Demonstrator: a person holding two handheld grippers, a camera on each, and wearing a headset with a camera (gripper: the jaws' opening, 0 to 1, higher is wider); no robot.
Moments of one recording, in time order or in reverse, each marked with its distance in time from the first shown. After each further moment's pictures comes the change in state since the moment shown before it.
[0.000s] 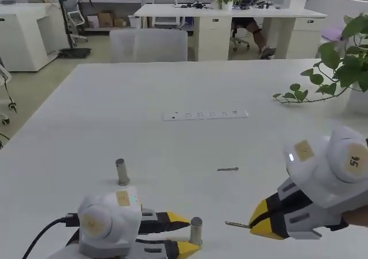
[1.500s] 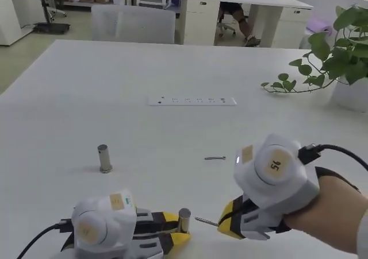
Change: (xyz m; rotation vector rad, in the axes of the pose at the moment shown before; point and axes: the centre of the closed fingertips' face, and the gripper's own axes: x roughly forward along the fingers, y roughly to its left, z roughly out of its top) left arm 0.021 0.006 -0.018 -0.019 -0.068 0.003; right arm 0.053 -0.012 -0.002 0.190 0.136 -0.063
